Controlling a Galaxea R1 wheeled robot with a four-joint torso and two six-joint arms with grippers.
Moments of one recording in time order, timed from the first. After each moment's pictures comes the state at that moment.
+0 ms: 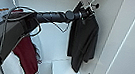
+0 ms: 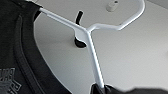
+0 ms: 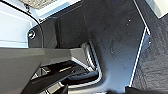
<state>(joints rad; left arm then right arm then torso) -0.31 2.97 -1.90 -0.85 -0.13 -0.08 -1.56 3.08 -2.72 -0.29 0.06 0.26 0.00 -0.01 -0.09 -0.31</state>
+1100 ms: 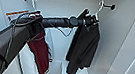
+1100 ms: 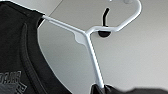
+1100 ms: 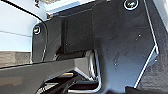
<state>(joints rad) -0.26 3.04 -1.92 -0.78 -0.02 -0.08 -1.54 3.08 -2.72 -0.29 0.06 0.26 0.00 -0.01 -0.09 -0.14</state>
